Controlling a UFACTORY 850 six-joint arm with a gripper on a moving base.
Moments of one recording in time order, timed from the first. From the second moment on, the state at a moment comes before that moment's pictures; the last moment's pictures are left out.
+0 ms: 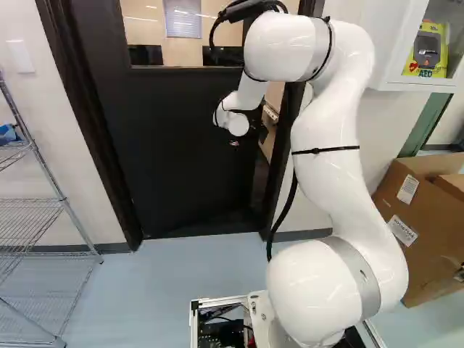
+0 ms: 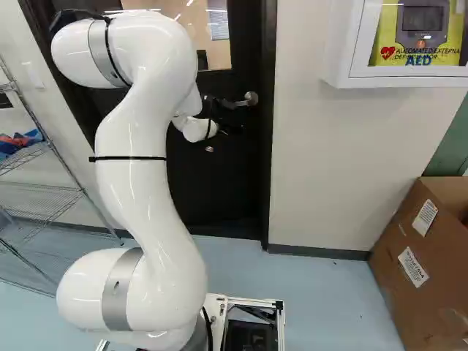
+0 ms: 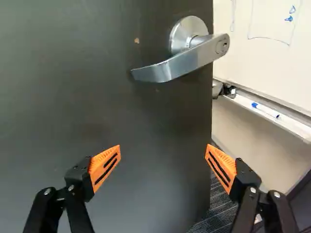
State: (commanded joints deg) arm 6.8 -31.7 -64.3 24.3 45.8 0.0
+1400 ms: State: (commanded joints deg) arm 13.2 -43.0 -79.6 8.6 45.8 0.0
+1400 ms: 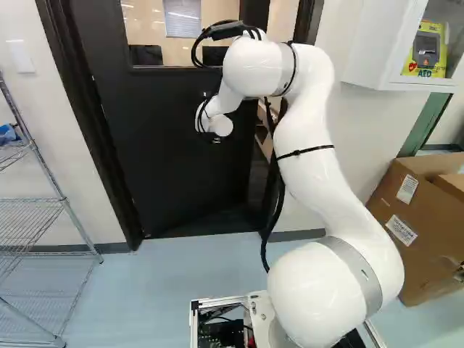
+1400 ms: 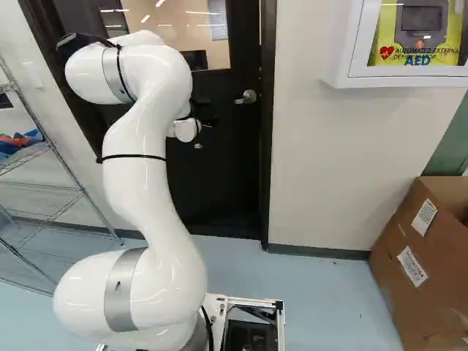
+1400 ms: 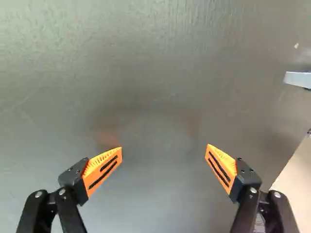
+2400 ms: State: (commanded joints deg) arm 12.7 -41.1 -77.0 8.6 45.8 0.0
